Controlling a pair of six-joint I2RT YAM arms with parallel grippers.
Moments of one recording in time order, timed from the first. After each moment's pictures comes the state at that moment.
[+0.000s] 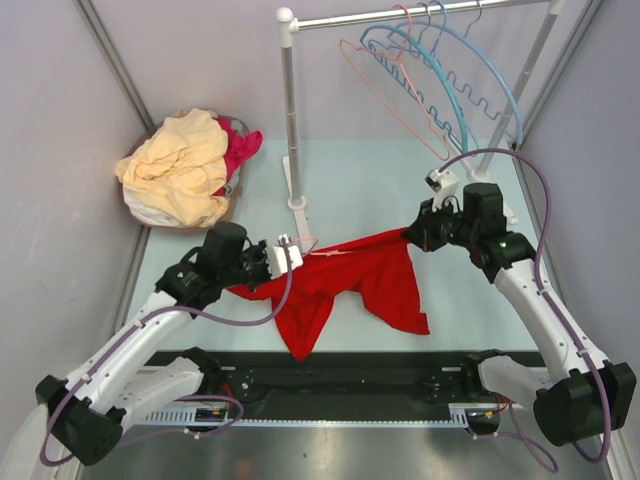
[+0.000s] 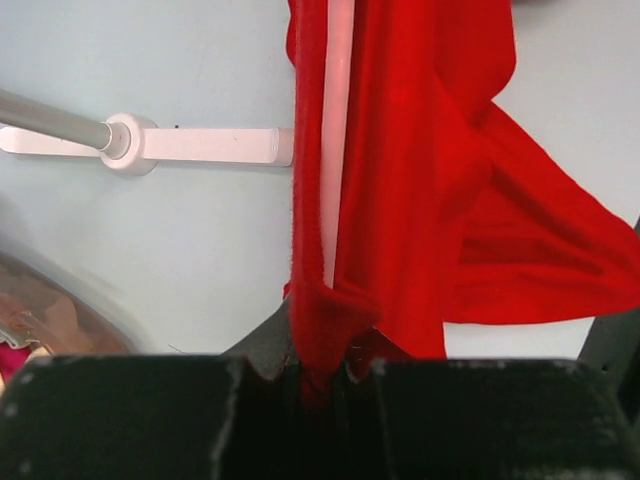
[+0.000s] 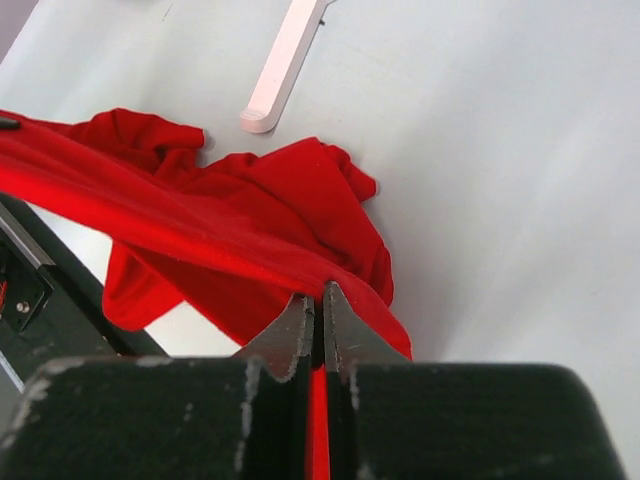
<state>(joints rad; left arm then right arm) -0.55 0.88 0.82 -0.61 0.30 0.70 0.24 1.09 0.97 -0.44 -0.49 0.06</state>
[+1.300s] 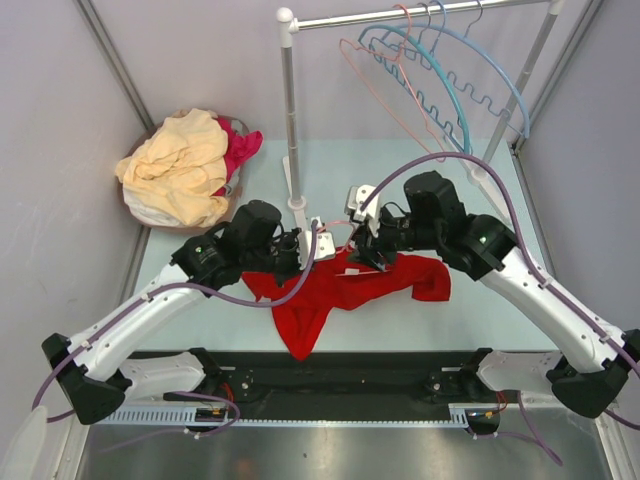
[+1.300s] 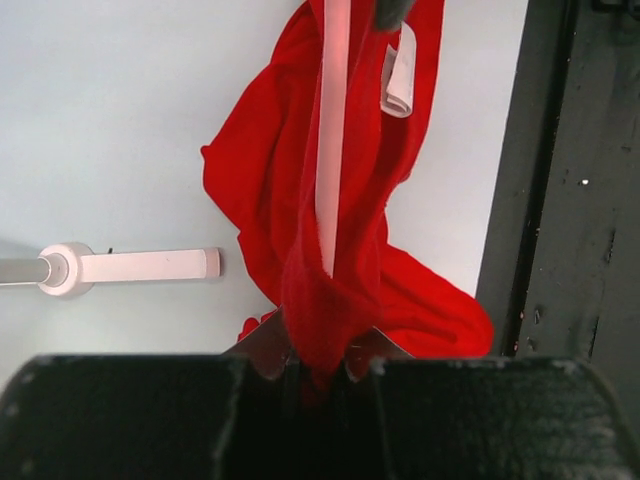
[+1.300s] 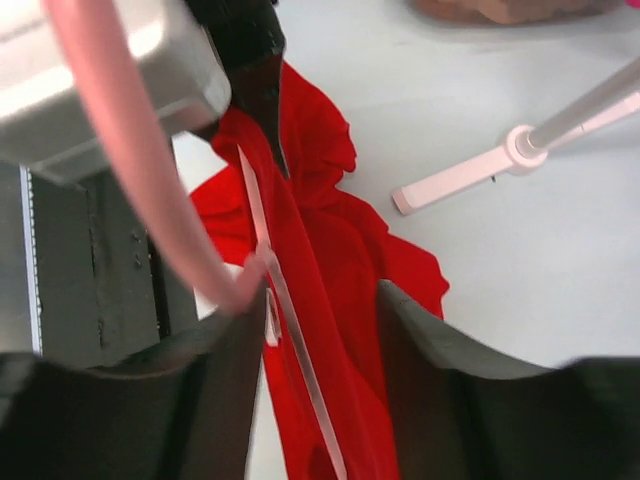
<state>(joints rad) -0.81 1.11 1.18 -0.76 0.34 0.51 0.77 1.19 1.41 -0.73 -0.46 -0.40</state>
